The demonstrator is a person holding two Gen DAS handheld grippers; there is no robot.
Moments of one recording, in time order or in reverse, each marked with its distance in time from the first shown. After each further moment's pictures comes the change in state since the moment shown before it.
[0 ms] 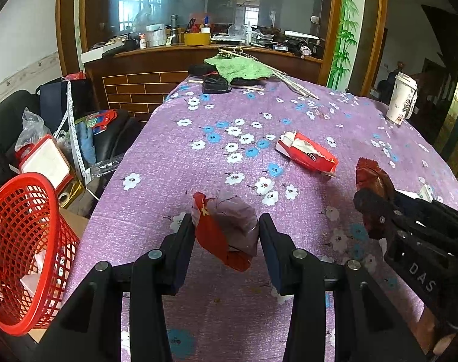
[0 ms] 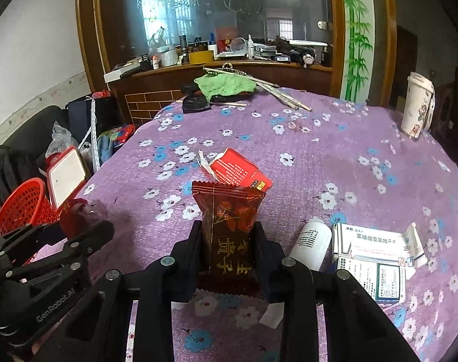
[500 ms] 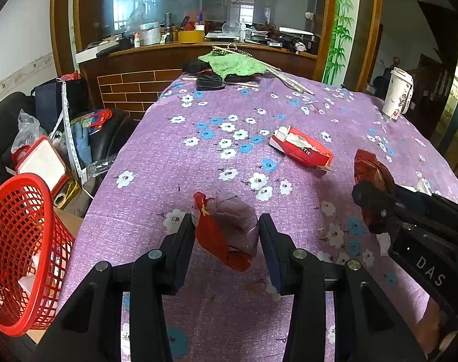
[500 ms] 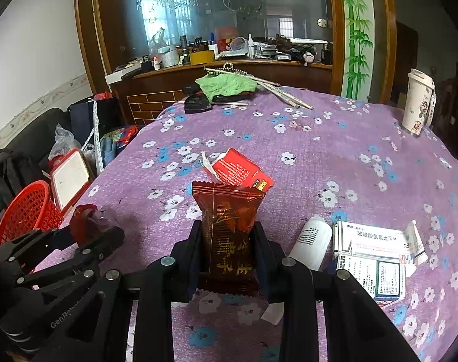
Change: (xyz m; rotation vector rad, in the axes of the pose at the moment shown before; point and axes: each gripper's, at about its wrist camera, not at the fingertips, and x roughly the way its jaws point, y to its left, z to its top) left arm 0.002 -0.004 -0.002 0.016 0.010 -0.018; right arm -0.004 -0.002 0.001 0.020 0.005 0.015
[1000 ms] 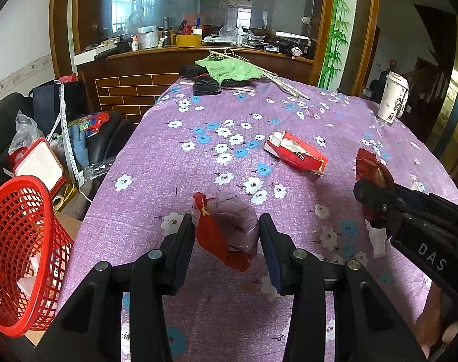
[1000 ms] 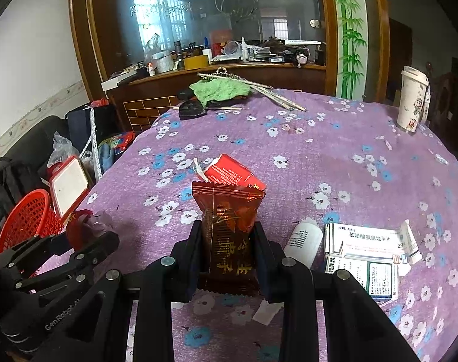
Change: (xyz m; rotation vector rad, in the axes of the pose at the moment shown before) left arm -0.006 0.001 0.001 -0.004 -0.015 -0.022; right arm -0.006 -0.009 0.002 0.035 -0.009 -0.003
